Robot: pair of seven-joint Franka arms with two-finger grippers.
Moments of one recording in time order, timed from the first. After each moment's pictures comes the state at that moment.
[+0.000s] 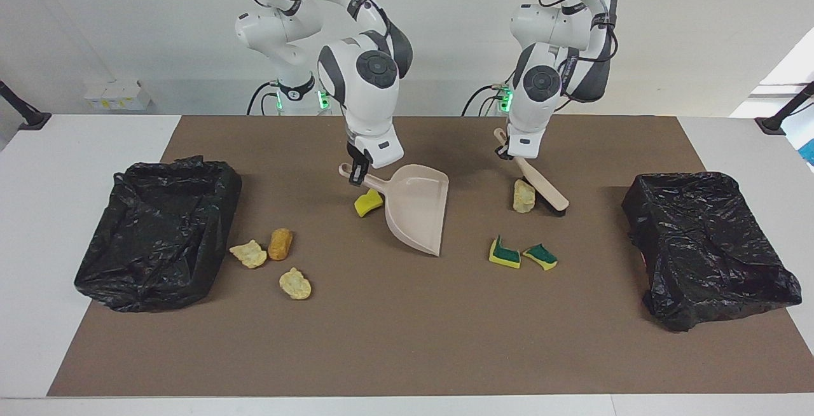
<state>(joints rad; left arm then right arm) -0.46 -0.06 -0.03 -2.33 -0.04 2.02 -0.93 0.41 0.19 0.07 -1.85 -0.13 1.93 -0.86</state>
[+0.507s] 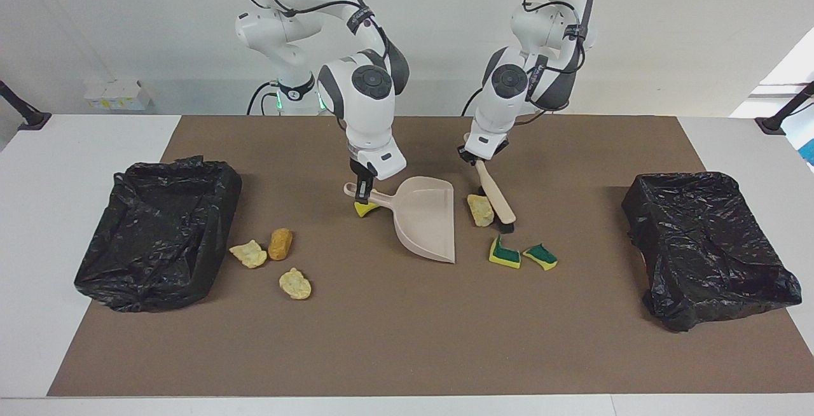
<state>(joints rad) -0.60 -0.02 -0.04 -2.29 -0.15 2.11 -0.70 0.42 0.24 0.08 -1.87 -0.14 2.07 -0.88</state>
